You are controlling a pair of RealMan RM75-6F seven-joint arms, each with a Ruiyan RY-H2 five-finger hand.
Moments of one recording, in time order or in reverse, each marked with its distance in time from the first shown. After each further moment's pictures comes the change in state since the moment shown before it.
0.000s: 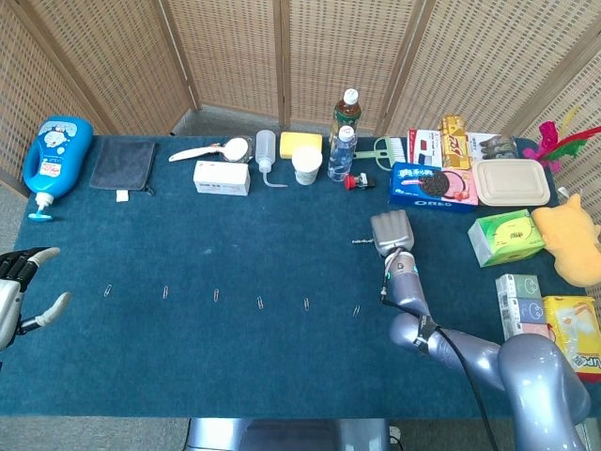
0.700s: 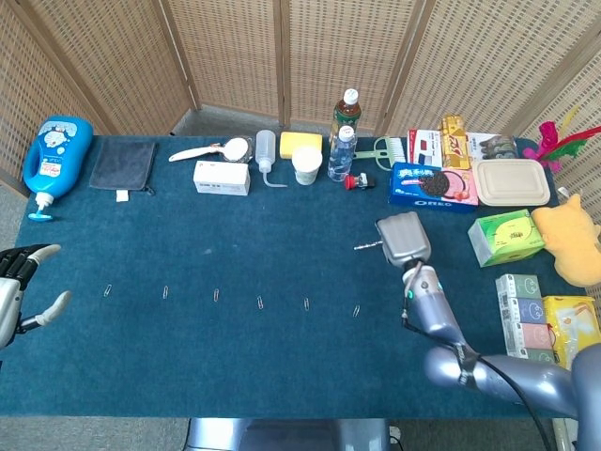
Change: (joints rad) left arm -0.004 0.013 -0.006 -0.020 0.018 0.015 0.008; right arm -0.132 0.273 -0.058 -0.480 -0.289 0.231 0.114
